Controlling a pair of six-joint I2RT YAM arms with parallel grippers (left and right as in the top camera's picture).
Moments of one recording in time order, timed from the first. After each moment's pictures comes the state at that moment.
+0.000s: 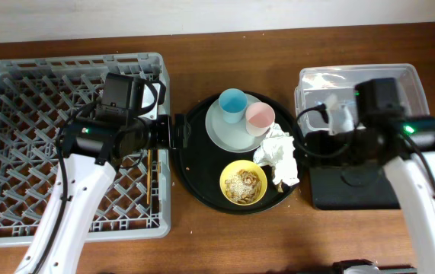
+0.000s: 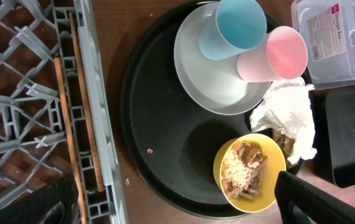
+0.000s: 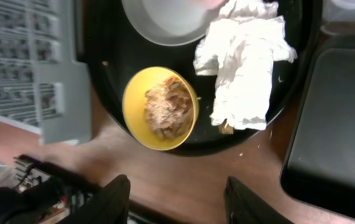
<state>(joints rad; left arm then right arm) -0.26 1.42 1.38 -0.99 0.21 -0.24 0.05 1.34 1.33 -1.29 -0.46 0.09</state>
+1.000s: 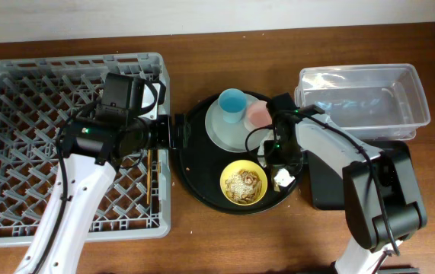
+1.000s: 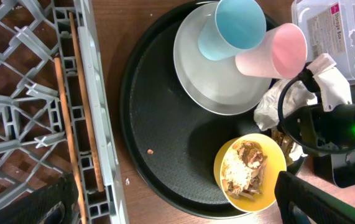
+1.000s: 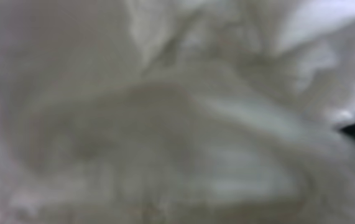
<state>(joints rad) -0.26 1.42 1.38 -0.99 0.21 -0.24 0.29 1.88 1.18 -0.88 -0.07 0.28</state>
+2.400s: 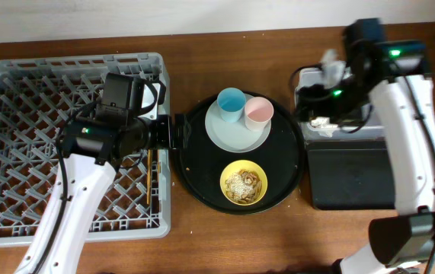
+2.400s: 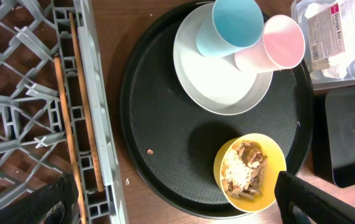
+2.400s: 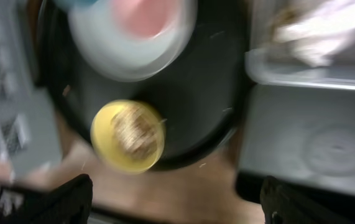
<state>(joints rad) -0.26 1.42 1.38 -0.99 0.21 -0.24 0.10 1.75 1.87 -1.55 -0.28 0.08</state>
